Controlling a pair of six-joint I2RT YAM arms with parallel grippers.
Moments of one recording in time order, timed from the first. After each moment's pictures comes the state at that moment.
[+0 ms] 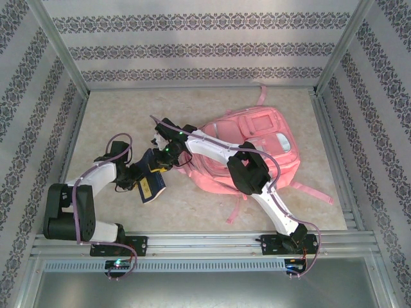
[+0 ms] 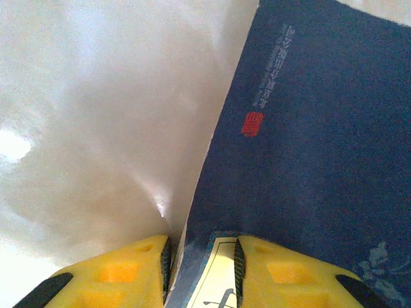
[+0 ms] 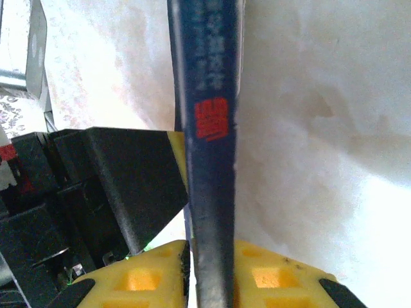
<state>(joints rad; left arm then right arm) 0.00 1.39 0.66 -0.58 0.21 -0.80 0.87 2.40 2.05 -0.75 -0.69 0.69</state>
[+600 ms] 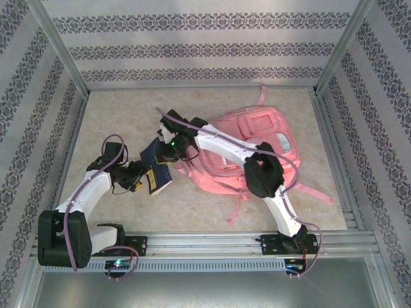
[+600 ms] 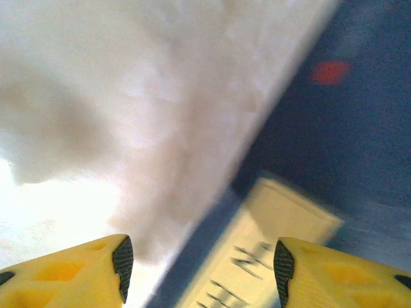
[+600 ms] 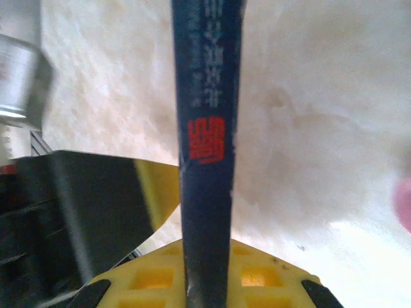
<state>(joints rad) 0.01 1.18 0.64 -0.61 0.41 -0.95 0.84 2.16 1.94 -0.82 -0.50 0.65</state>
